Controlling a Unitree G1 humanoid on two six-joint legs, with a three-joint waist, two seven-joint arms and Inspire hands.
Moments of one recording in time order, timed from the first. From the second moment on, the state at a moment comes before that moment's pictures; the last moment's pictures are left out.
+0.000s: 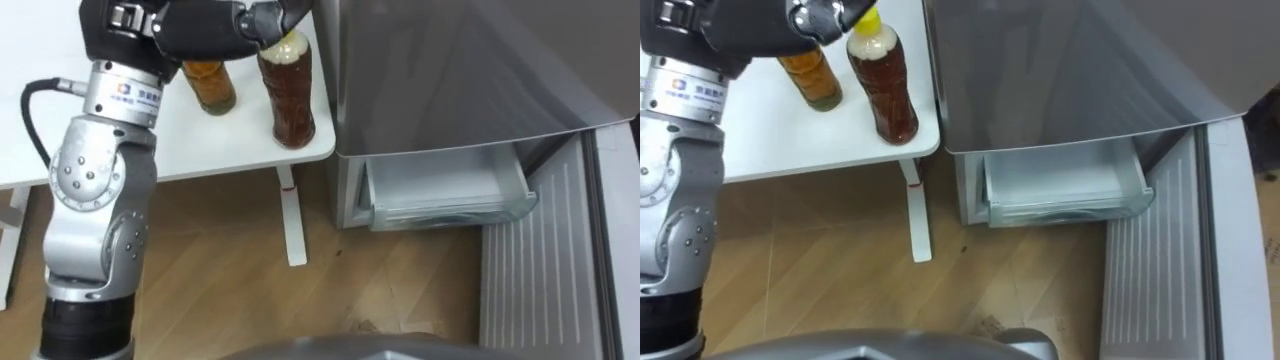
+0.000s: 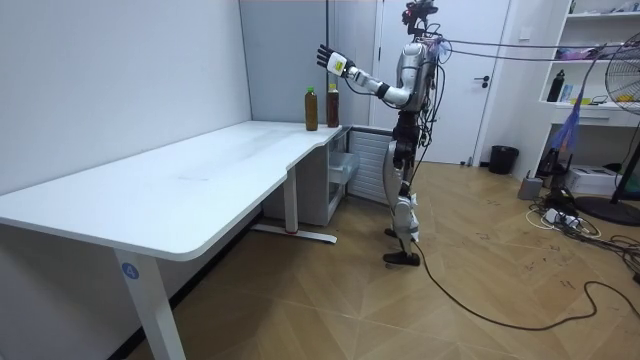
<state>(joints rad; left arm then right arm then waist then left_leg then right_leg) -0.01 0.28 0.03 -0.45 -0.36 -0.01 -0.13 0.12 -0.26 -0.01 1.30 -0.31 0.09 0.20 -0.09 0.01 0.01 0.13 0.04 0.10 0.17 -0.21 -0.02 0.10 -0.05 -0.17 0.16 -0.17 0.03</state>
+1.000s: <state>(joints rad) -0.01 0.26 -0.04 -0.32 -0.48 0.00 -0.20 0.11 -0.26 0.02 1.30 -0.32 0.08 0.15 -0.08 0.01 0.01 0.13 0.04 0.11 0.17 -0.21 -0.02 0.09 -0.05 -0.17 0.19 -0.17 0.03</state>
